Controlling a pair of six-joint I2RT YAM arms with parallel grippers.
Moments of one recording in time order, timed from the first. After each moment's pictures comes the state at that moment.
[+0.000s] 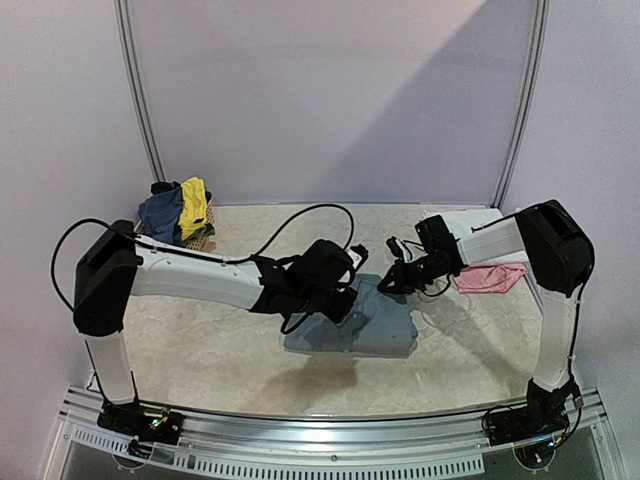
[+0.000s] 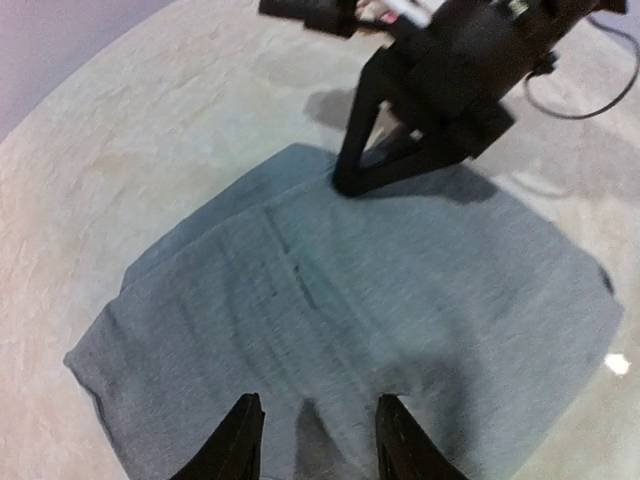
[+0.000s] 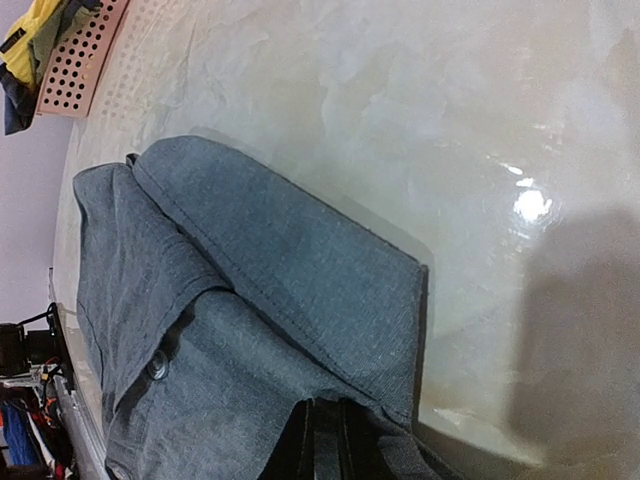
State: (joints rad) left arm -1.07 1.92 1.28 -0.14 -0.32 -0.19; right arm 0.44 2.05 1.17 -0.09 -0.58 0.36
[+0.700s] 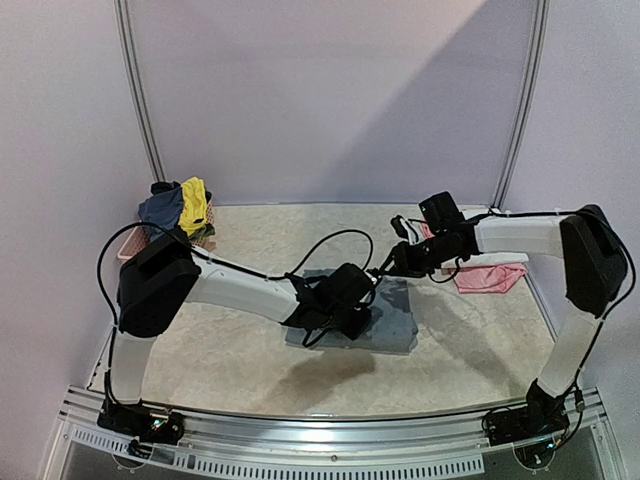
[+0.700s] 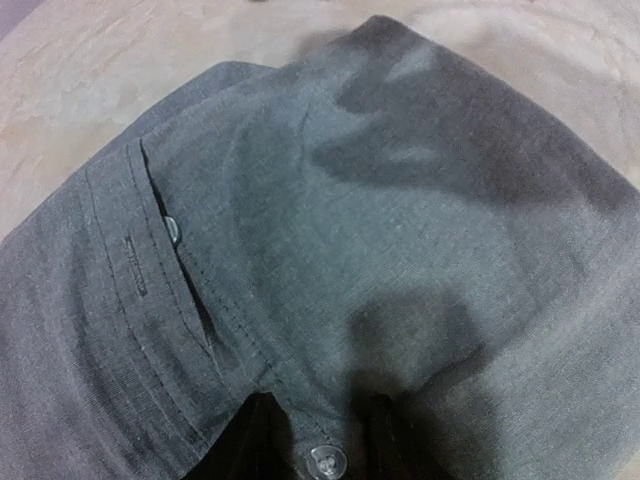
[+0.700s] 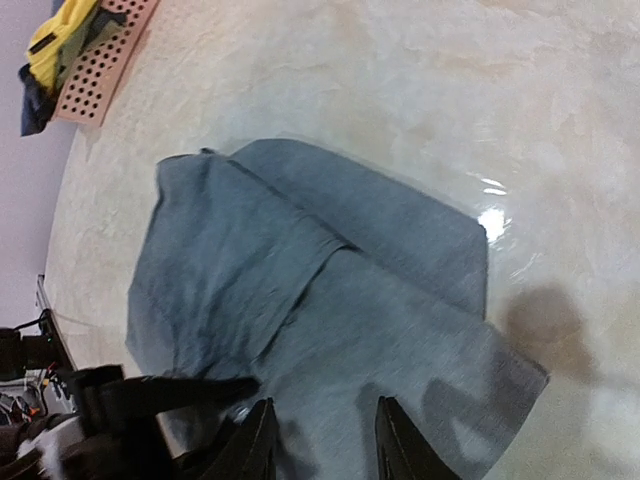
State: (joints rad) left arm -1.09 2.16 1.40 -0.09 -0.30 -0.23; right arm 0.49 1.83 1.19 -0.29 -0.44 0.36
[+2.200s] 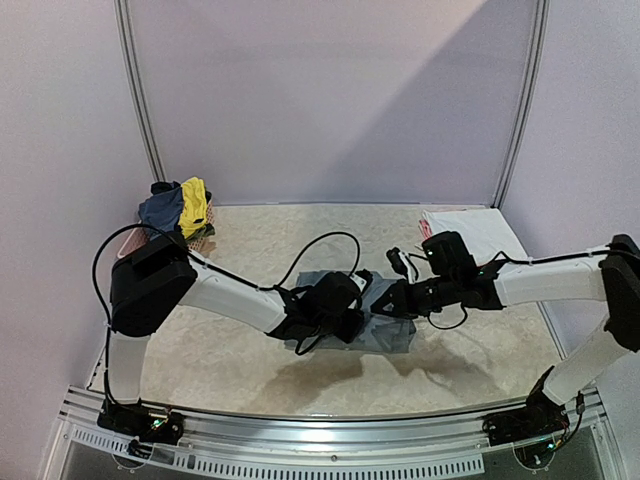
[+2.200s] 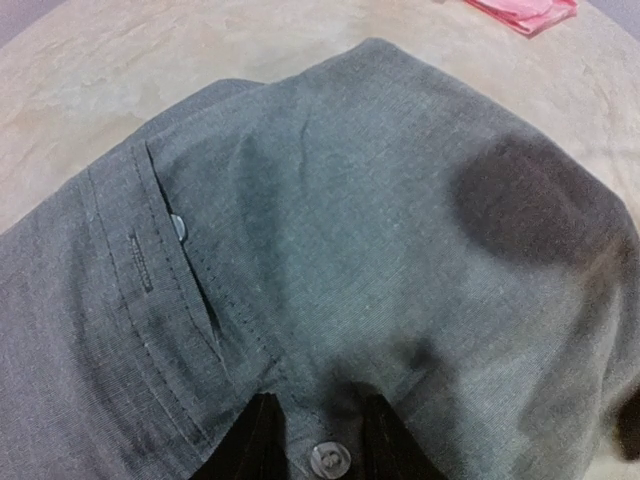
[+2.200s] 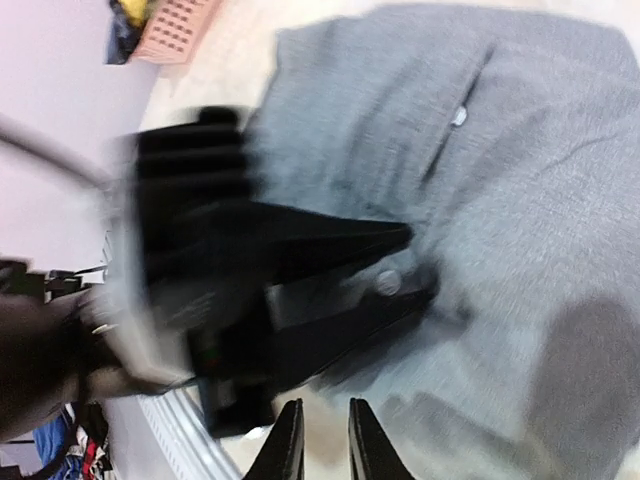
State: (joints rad) left arm -1.09 2.12 1.23 0.14 -0.30 -0.27; right arm 0.71 1.51 0.77 0.01 -0.45 0.64
